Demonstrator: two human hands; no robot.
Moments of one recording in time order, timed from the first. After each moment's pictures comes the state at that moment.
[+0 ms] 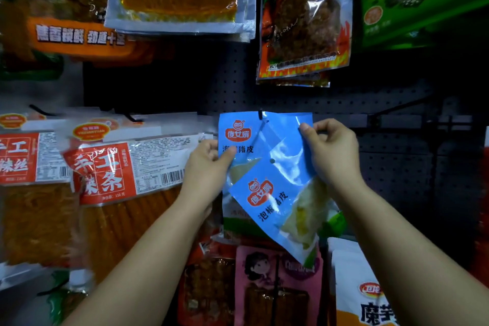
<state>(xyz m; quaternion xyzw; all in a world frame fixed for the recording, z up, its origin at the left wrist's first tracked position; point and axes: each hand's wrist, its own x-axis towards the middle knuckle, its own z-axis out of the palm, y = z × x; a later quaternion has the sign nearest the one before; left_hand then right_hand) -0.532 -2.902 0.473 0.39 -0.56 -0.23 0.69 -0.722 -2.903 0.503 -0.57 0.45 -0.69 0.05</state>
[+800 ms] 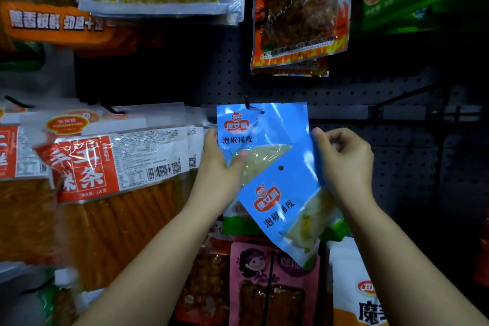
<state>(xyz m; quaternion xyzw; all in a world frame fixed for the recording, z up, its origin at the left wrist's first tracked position) -0.557 -2.894 0.461 0.39 -0.65 -0.15 0.64 -0.743 -2.912 0.474 -0.53 0.46 -0.71 0.00</state>
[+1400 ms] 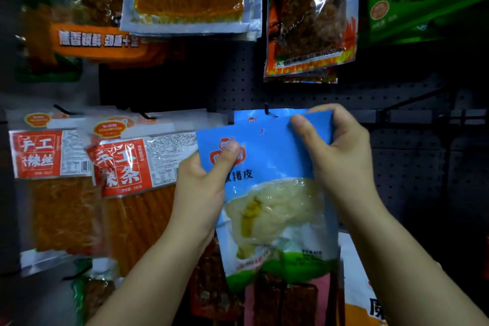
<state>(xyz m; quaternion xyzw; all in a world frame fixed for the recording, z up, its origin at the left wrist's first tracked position) -0.532 -2.831 0.457 0.24 -0.55 -0.26 0.76 -0.693 -2.837 0.493 -0.65 0.23 -0.72 0.04</state>
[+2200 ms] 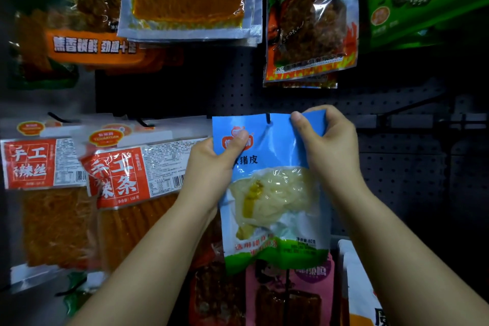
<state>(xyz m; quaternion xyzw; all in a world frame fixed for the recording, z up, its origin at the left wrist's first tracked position) -0.531 -2.864 0.484 0.31 -0.56 -0.28 0.72 -0.692 -2.875 0.509 -0.61 0.32 -0.73 0.03</state>
